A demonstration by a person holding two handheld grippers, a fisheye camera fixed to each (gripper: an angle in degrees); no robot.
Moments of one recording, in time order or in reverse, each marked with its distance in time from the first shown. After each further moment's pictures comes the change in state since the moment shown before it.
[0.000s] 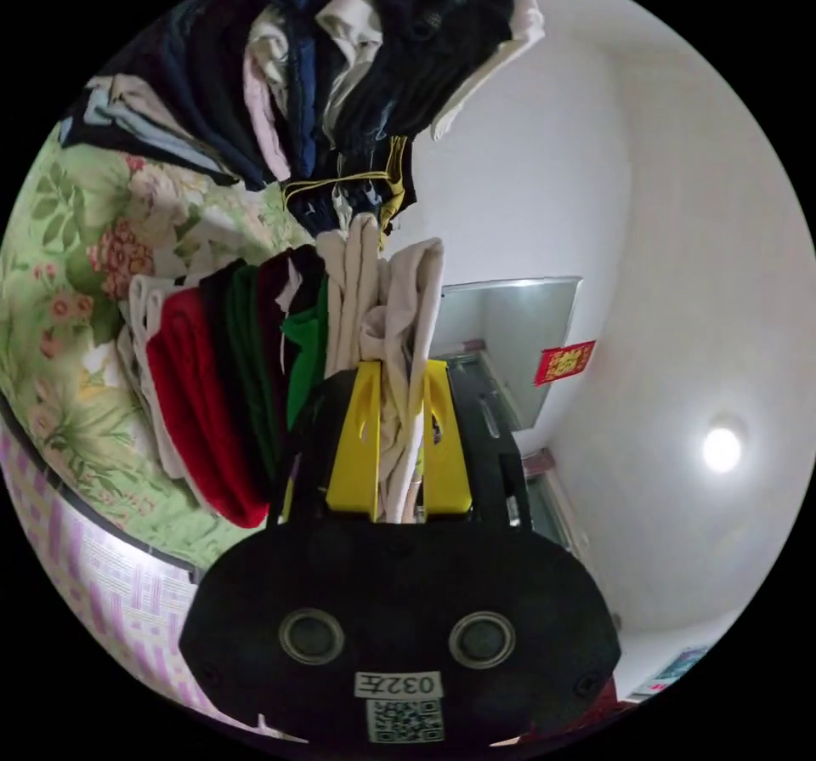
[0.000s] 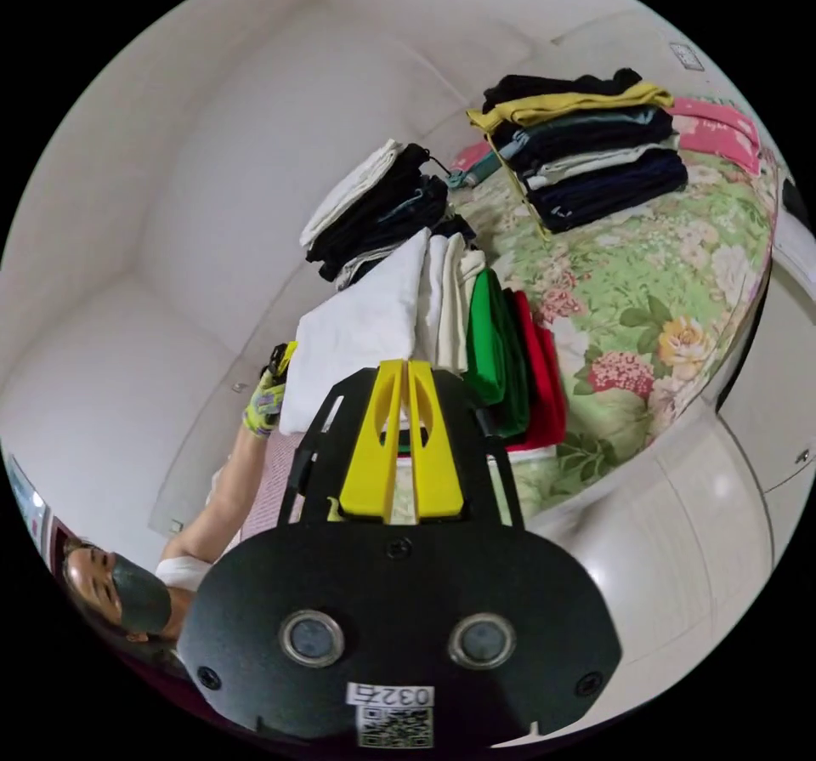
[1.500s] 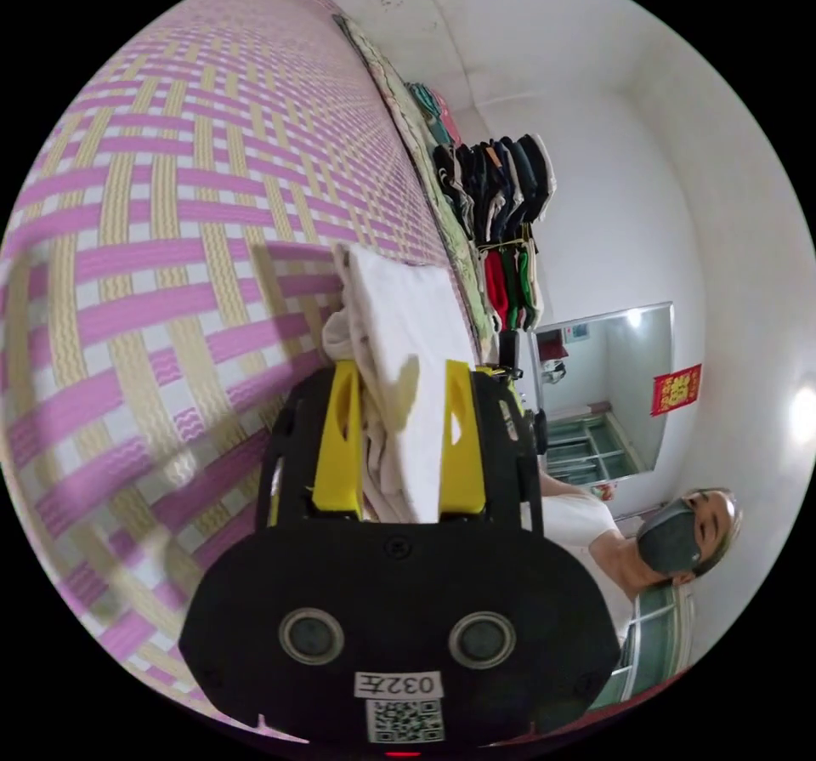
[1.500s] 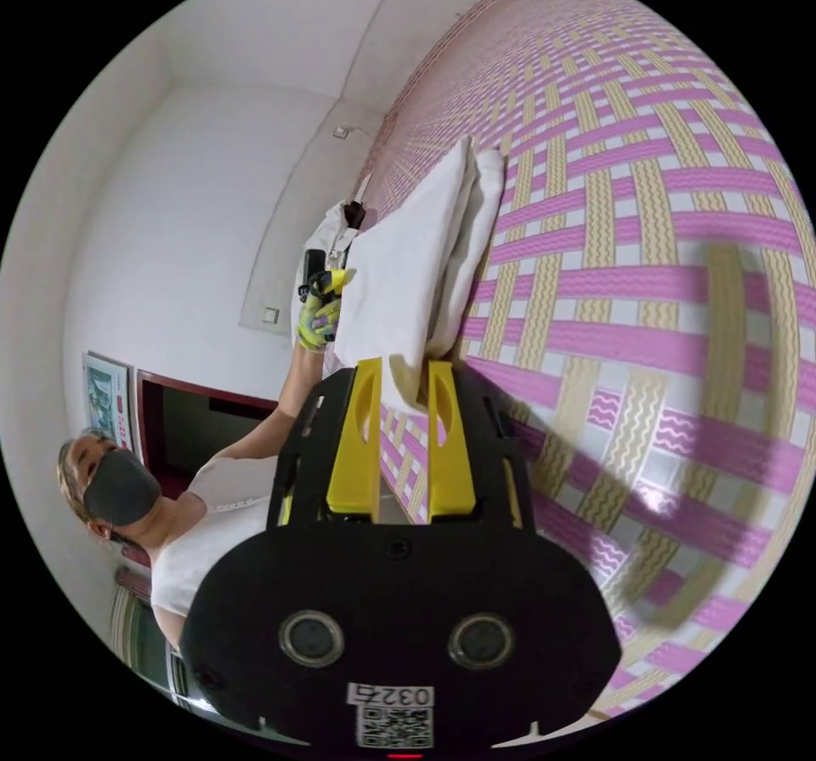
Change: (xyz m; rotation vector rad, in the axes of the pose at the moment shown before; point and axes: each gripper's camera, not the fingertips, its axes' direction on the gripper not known) left arm -0.110 0.618 -0.560 0.294 -0.401 -0.130; right arm -0.226 0.294 0.551 -0.920 -0.514 -0.065
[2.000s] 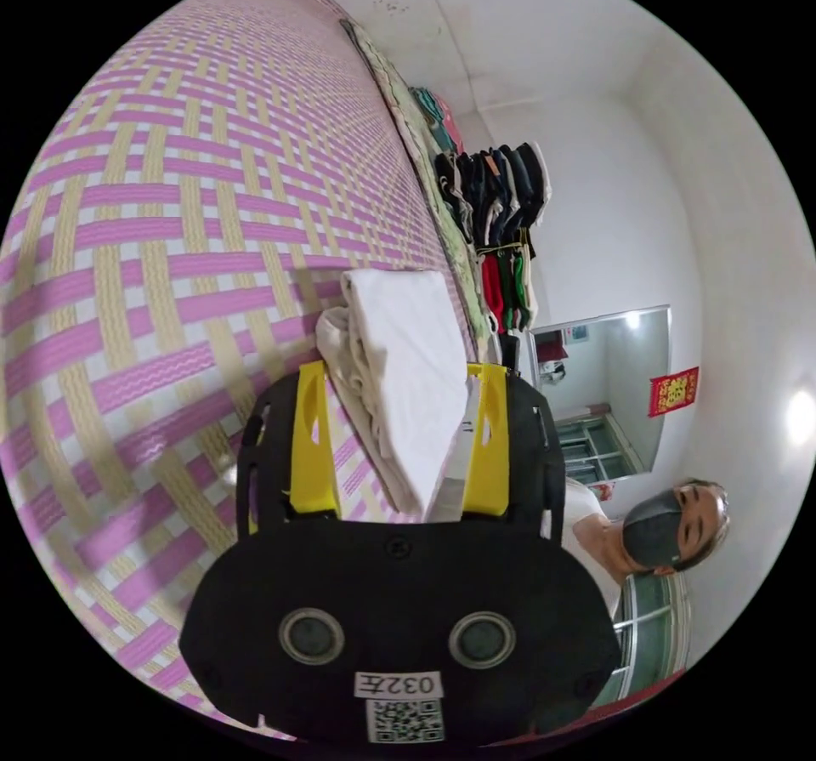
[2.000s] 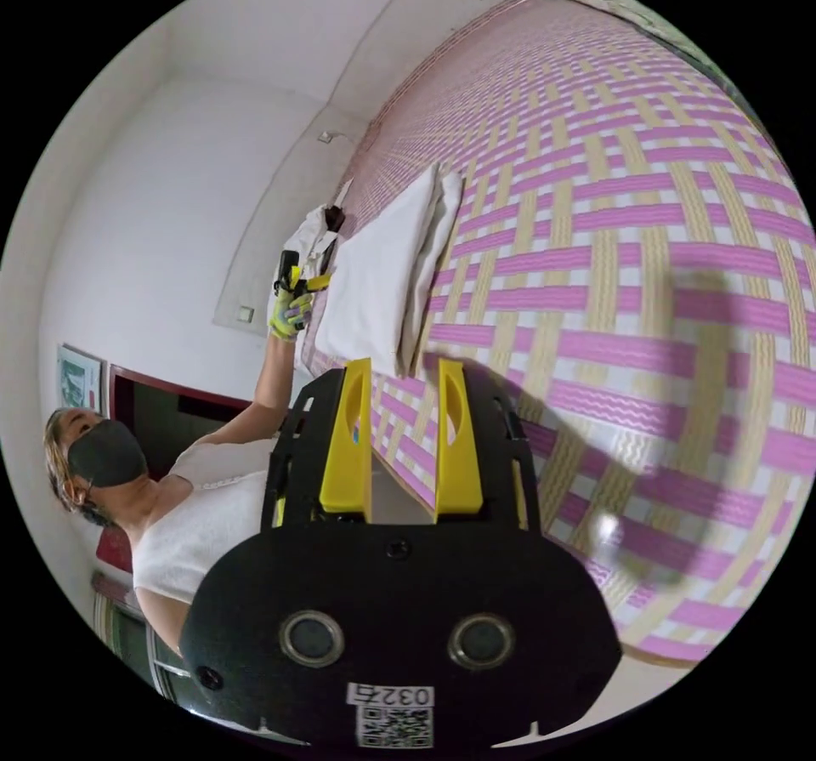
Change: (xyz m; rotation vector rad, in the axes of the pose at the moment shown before) left arm 0.012 0.041 -0.057 0.012 -0.057 0.017; right arm -0.009 0.007 -0.019 0.013 0.106 -0.007
